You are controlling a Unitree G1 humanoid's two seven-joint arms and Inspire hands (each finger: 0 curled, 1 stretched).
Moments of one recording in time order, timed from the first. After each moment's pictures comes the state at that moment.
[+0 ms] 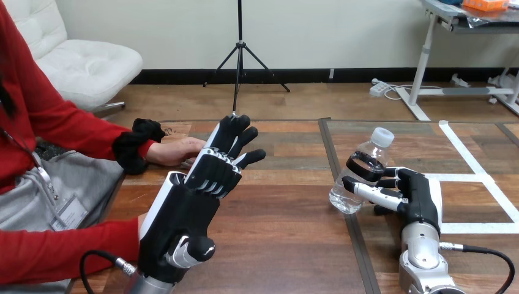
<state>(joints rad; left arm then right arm) -0.24 -0.06 0.23 0.85 -0.62 -1.10 -1.27 -0.62 -0.16 -0.19 1.35 -0.10 -0.39 -0.27</state>
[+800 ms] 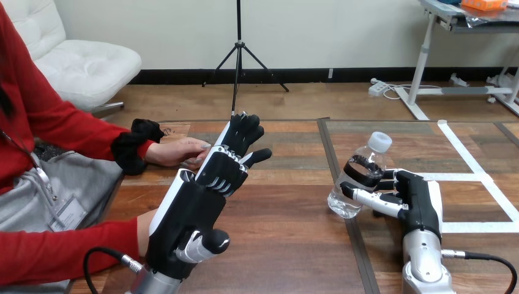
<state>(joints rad) -0.24 -0.06 0.20 0.87 -0.51 -1.13 -1.14 -0.56 -0.17 -0.17 1.35 -0.12 -0.51 -0.25</state>
